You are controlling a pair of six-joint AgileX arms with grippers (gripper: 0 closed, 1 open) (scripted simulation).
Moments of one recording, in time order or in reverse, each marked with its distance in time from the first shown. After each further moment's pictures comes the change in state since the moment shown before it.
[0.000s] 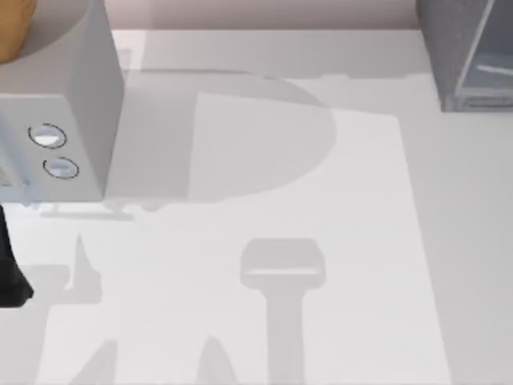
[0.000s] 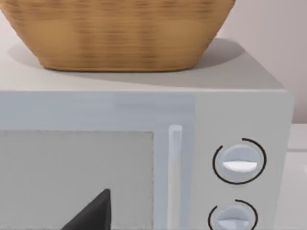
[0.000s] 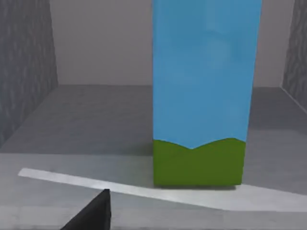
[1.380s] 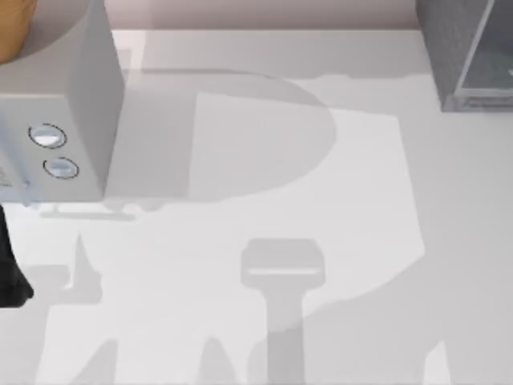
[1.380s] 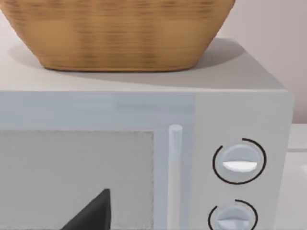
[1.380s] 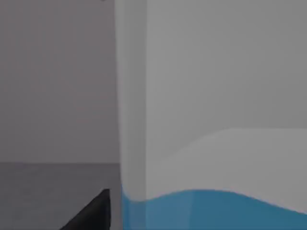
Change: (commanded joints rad) left arm 0.000 0.000 0.000 0.000 0.000 0.000; right arm 0.164 0.352 0.792 -0.436 0.197 -0.009
